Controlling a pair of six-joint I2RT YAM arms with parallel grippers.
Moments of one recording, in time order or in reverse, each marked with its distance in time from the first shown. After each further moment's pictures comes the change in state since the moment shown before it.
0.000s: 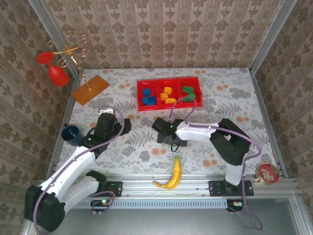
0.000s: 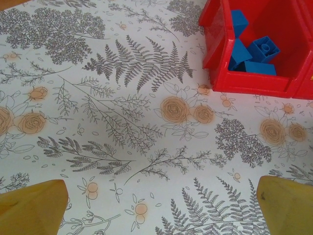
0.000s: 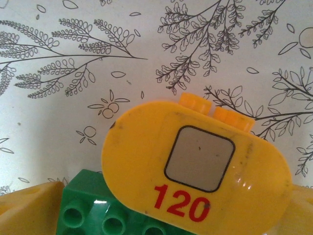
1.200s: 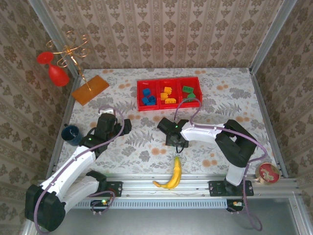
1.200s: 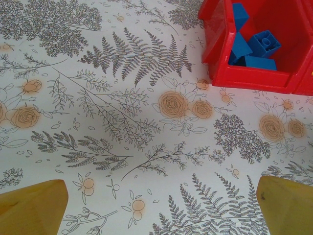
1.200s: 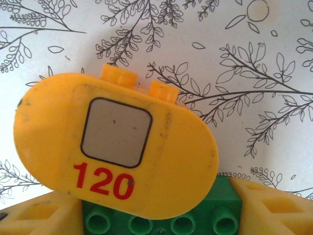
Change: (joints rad) left arm 0.006 0.008 -0.005 0.004 0.019 -0.014; right arm -0.027 -0.066 -0.080 -0.017 -0.051 -0.038
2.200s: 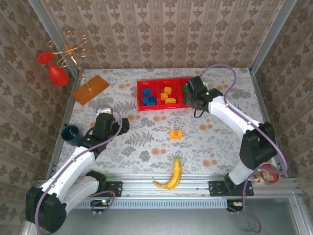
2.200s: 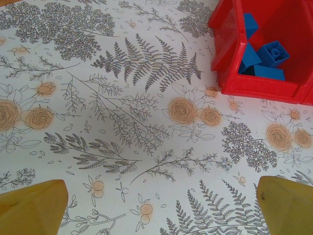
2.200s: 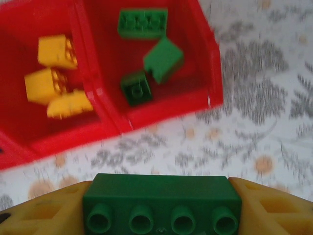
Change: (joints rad) left arm 0.034 -0.014 0.000 -0.005 -0.005 -0.001; right arm -0.436 -0.128 0.326 -0.028 0.050 -0.366
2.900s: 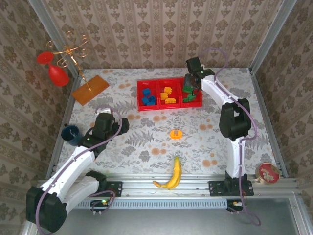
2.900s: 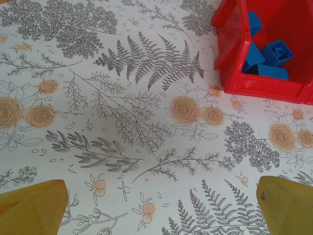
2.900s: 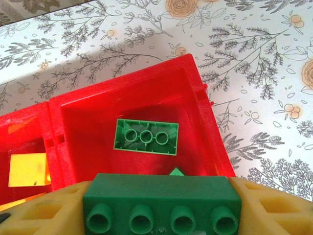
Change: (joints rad) left arm 0.009 0.009 0.000 -0.003 0.005 -0.003; right arm -0.142 0.476 0.505 0.003 -0.025 -0.136
